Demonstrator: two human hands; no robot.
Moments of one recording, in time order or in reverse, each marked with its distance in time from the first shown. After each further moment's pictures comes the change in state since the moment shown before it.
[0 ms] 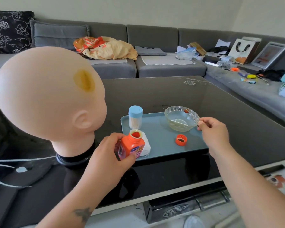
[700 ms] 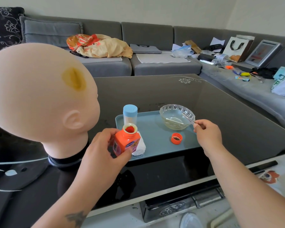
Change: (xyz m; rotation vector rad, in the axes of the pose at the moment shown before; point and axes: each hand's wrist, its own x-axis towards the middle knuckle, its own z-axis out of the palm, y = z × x) left_hand 0.001 0.004 0.001 -0.041 0.055 0.035; right_hand 0.008 0.022 0.002 -0.160 -0.033 0.025
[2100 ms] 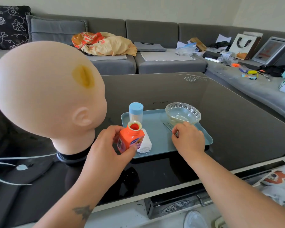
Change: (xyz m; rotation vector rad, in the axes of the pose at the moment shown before) left_hand 0.001 -0.004 -0.004 0.012 0.009 -0.003; right_hand -0.057 -0.035 0.043 -0.615 -0.036 -0.456
